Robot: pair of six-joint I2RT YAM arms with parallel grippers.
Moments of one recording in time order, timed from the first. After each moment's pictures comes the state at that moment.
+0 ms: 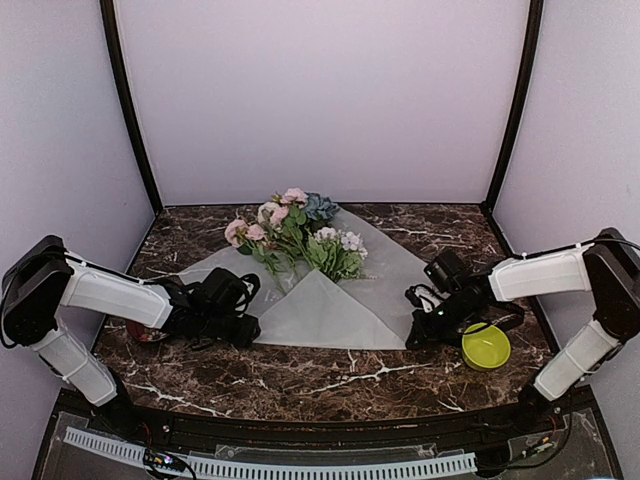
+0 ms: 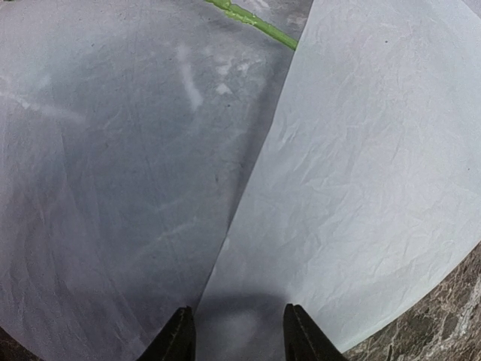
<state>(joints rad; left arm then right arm) -0.79 1.54 0.64 -0.11 -0.13 -0.36 0.61 1.54 0.72 -0.43 -0.38 0.43</state>
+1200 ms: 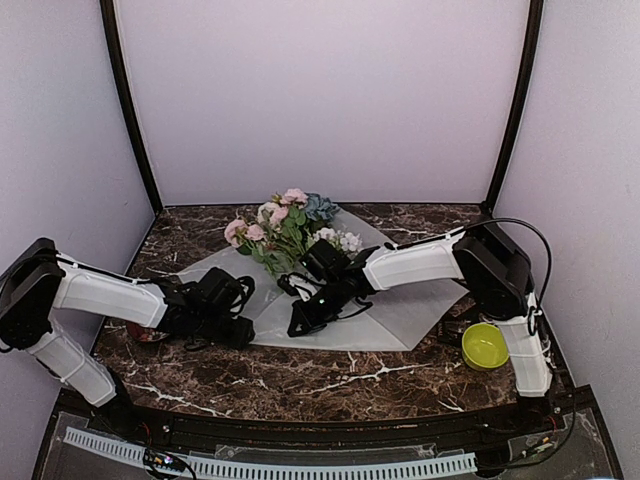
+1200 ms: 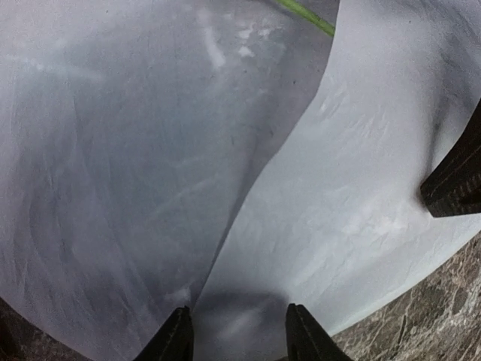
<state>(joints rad) -0.78 1.50 0.64 -0.17 -0.13 -0.37 0.96 2.23 1.56 -0.36 -0.48 0.35</state>
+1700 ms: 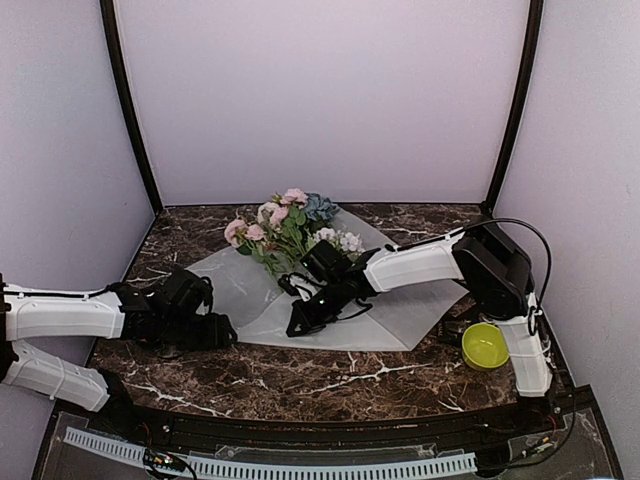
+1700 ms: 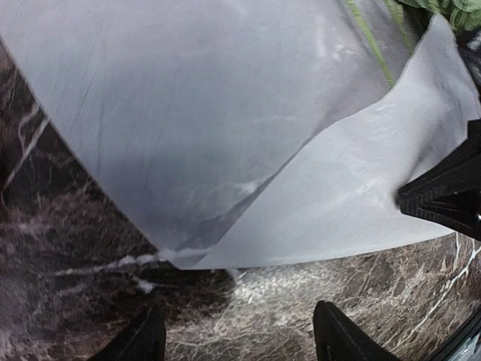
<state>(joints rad) -0.74 1.18 0.54 -0.38 -0.07 -0.76 0.96 2.23 1.54 -0.32 -0.48 0.39</state>
